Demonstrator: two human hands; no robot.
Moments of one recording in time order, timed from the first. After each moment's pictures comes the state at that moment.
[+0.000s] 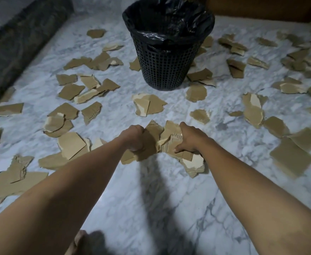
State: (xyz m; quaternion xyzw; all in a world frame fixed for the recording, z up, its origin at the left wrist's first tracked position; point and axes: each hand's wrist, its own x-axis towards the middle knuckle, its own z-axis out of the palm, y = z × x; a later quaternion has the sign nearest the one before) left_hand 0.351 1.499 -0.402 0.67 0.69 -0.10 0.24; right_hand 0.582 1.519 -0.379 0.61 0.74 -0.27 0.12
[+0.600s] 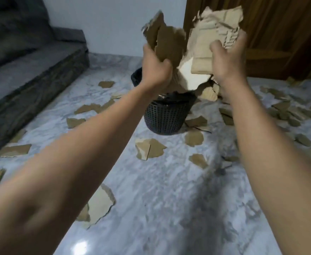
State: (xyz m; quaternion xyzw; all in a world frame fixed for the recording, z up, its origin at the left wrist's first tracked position) left_hand 0.411 1.604 -0.113 0.50 0.56 0.61 0.26; right_hand 0.568 1.611 -0.095 0.50 0.58 -0.25 -0.60
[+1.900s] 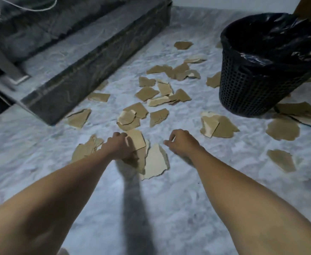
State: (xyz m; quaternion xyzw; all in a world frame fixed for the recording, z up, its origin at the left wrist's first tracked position) left_hand 0.158 1.392 -0.391 0.40 0.89 -0.02 0.21; right_hand 0.367 1.537 -0.393 0.44 0.82 -0.37 0.03
